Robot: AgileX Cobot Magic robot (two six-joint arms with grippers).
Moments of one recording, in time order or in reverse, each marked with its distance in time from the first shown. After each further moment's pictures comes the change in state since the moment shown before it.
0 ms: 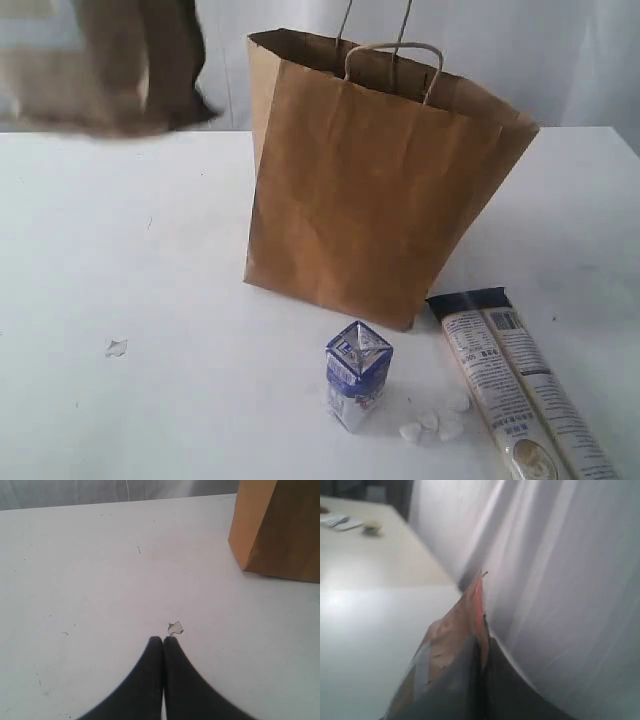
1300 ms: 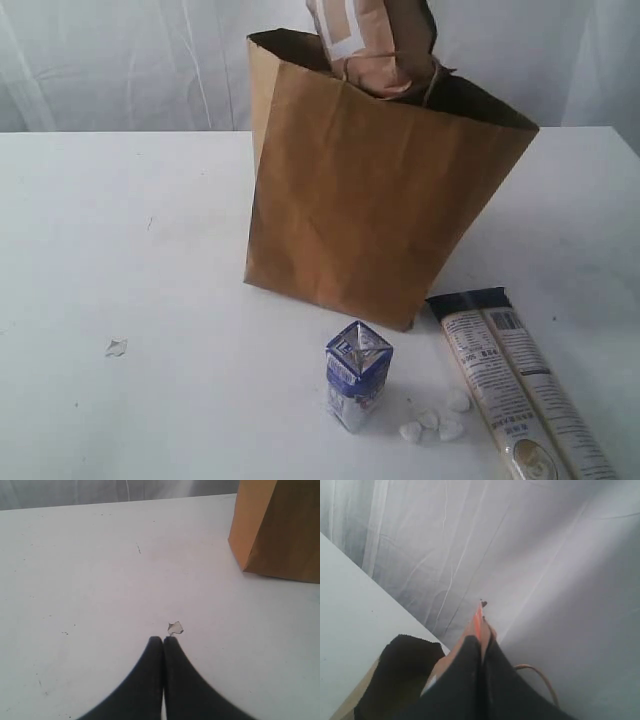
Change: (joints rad) left arm 0.000 0.000 0.000 0.000 0.000 0.000; right arm -0.382 0.214 -0.008 -0.216 -0.060 0.060
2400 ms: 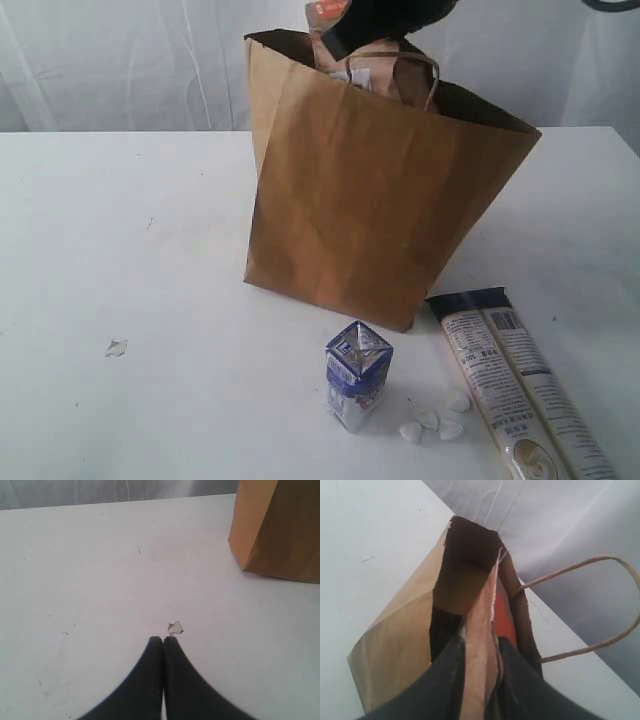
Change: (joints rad) left arm 0.000 0.000 0.000 0.000 0.000 0.000; right arm 0.000 0.011 0.000 -0.008 0.367 0.007
